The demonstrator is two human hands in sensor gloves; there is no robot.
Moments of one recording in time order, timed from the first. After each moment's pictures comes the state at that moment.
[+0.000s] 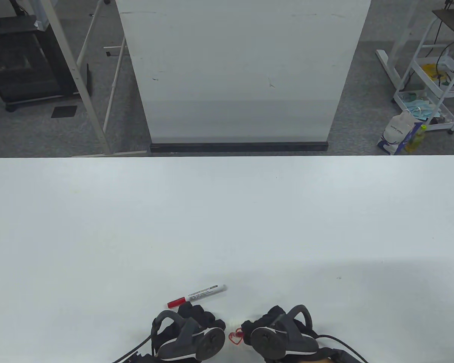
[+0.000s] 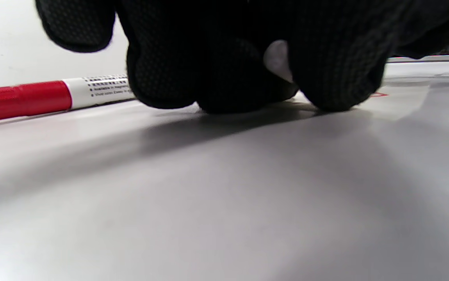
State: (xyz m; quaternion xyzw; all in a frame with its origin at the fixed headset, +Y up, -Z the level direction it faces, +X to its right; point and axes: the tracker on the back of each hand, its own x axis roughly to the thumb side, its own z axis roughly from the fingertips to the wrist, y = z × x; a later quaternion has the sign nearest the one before) left_hand -0.111 -0.753 -0.210 -0.03 -0.31 -0.04 0.95; right_hand 0.071 -0.751 -0.211 0.34 -0.01 0.94 0.07
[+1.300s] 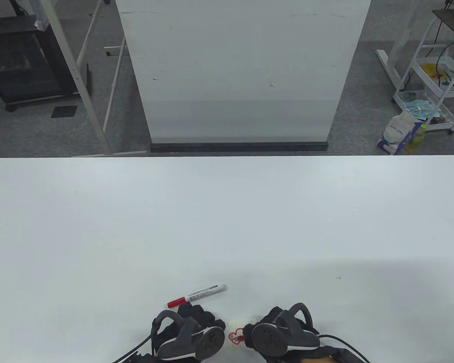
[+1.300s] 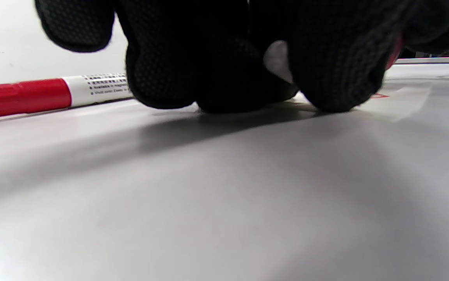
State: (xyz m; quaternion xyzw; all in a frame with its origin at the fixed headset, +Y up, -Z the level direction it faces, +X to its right) left_hand -0.111 -0.754 -0.211 -0.03 -0.30 -0.03 0.95; right_hand 0.073 -0.751 -0.213 0.36 0.02 0.93 0.08
